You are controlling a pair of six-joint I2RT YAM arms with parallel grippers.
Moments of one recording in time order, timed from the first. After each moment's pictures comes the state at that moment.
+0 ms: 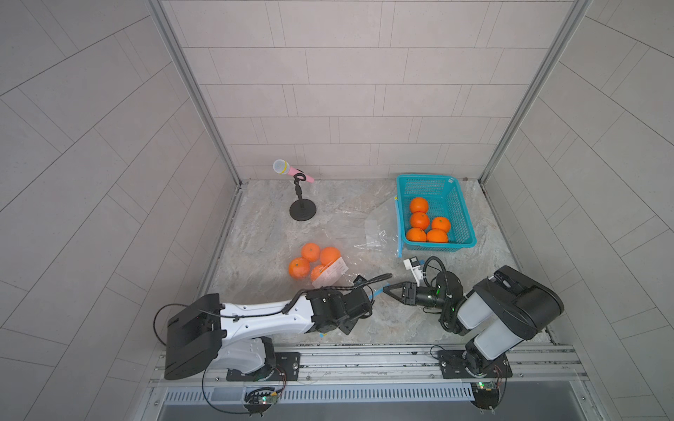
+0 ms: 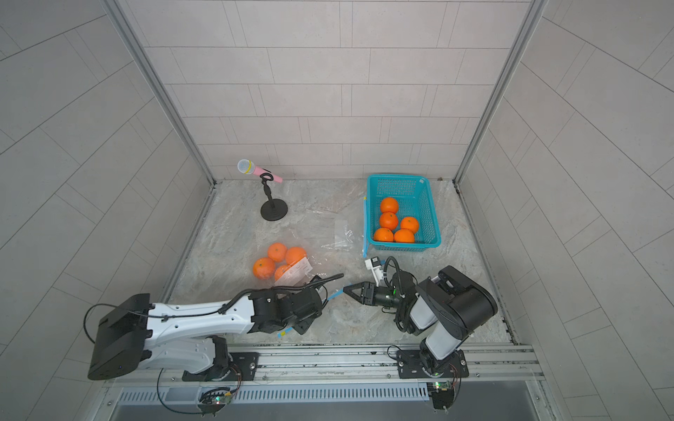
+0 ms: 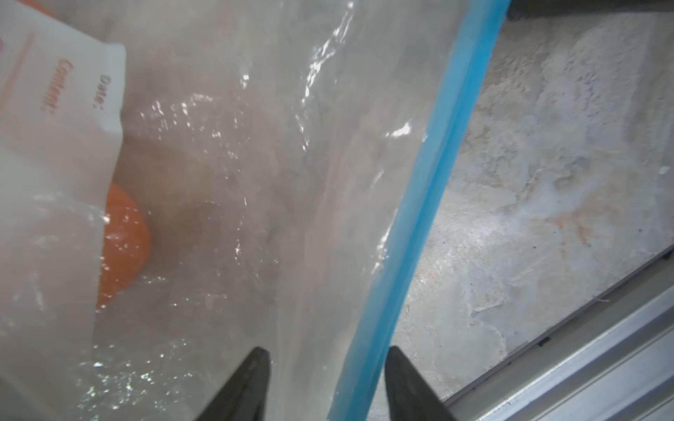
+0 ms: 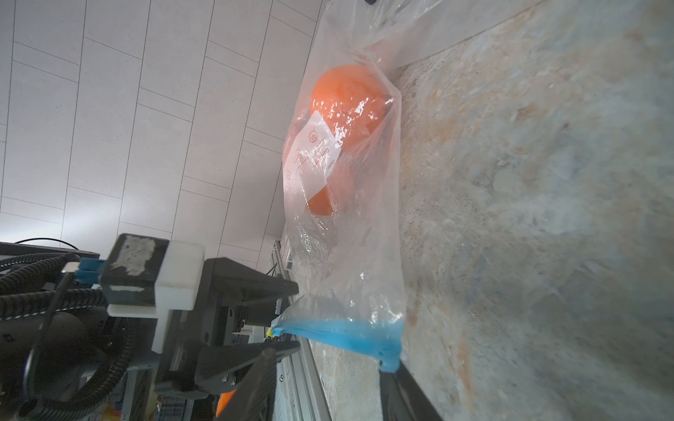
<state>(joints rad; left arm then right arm) -1.20 1.32 0.73 -0.62 -0.26 -0.50 0.45 1.61 0.07 1.30 -0.77 1.02</state>
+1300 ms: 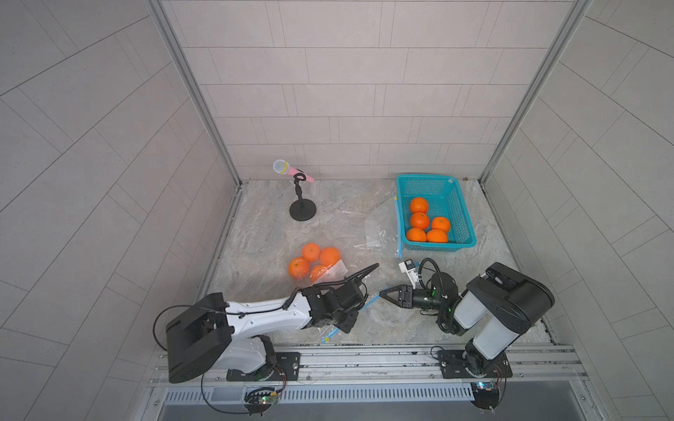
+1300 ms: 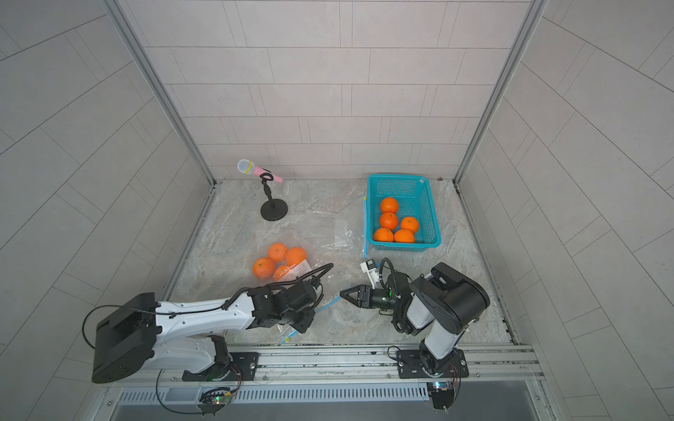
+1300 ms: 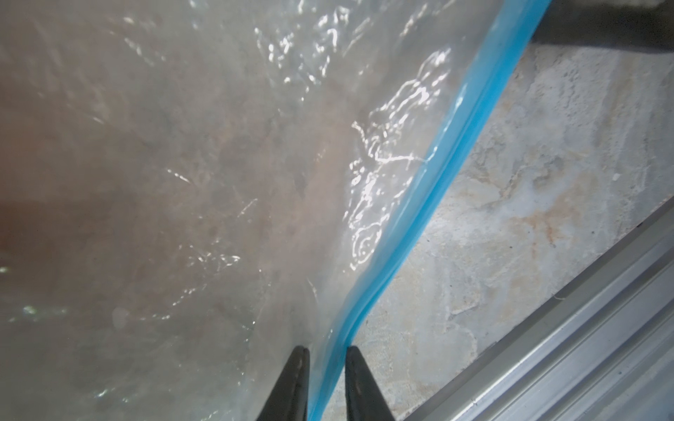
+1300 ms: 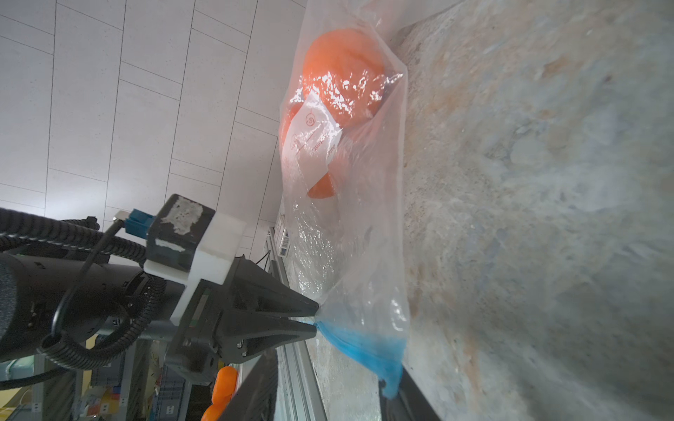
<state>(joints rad) -1.10 1.33 0.63 -0.46 -0.04 -0.52 0.51 1.66 0.08 1.30 -0.76 0.99</state>
